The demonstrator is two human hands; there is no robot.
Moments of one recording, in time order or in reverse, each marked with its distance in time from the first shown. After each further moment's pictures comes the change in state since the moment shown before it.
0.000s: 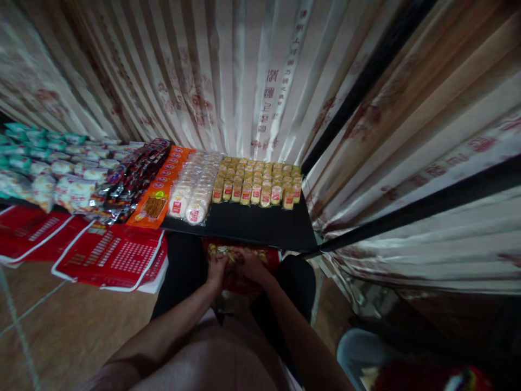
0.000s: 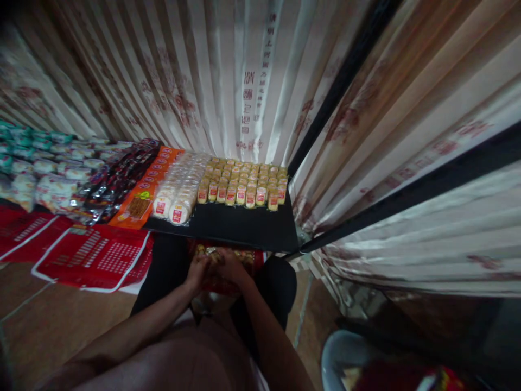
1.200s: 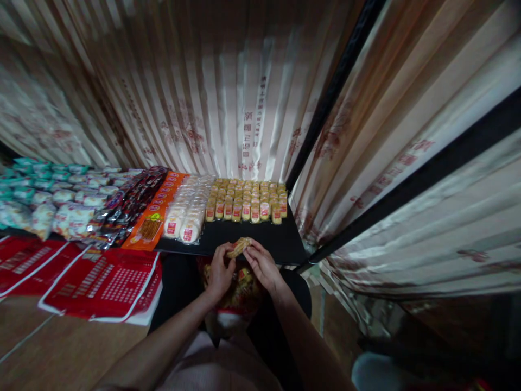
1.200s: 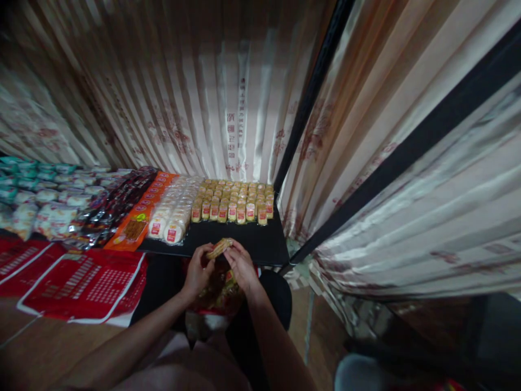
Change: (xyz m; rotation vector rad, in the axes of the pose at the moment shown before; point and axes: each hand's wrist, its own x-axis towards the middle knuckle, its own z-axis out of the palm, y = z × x) left_hand -0.032 0.076 0.036 0.371 -0.282 0.860; right_hand -0.004 -0.028 -0.059 1.341 0.426 0.069
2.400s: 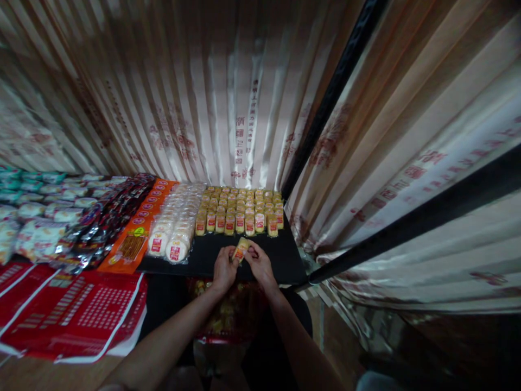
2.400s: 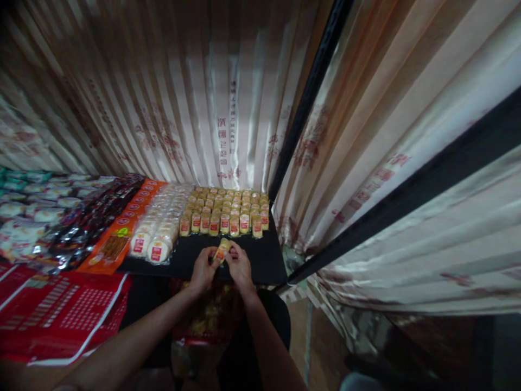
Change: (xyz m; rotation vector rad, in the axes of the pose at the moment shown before) left_hand 0.064 -0.023 0.049 0.200 -0.055 -0.180; right_hand 0.068 0.005 -0.033 -0.581 0.172 -0.254
